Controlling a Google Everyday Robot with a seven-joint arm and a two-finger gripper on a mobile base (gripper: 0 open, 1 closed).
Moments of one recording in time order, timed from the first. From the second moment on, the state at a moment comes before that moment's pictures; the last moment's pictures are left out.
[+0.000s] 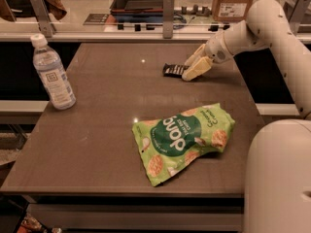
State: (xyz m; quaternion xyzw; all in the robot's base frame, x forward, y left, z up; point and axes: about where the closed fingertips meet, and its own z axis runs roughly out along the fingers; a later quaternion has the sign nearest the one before) arm 0.759 -0.134 0.821 -0.56 0.72 0.19 0.37
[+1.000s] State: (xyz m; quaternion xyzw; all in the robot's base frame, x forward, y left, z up) arm 0.759 -0.134 0.822 -0.56 0.72 0.19 0.37
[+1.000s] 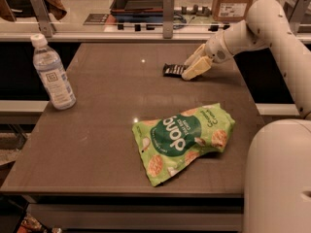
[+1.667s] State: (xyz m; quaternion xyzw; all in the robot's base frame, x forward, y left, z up) arm 0.759 -0.134 0.822 -0.56 0.72 0.19 0.37
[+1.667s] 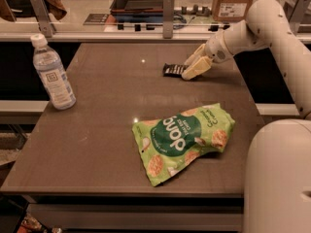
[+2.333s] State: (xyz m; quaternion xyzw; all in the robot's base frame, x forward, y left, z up) arm 0.759 -0.133 0.822 -0.56 0.72 0.19 0.37
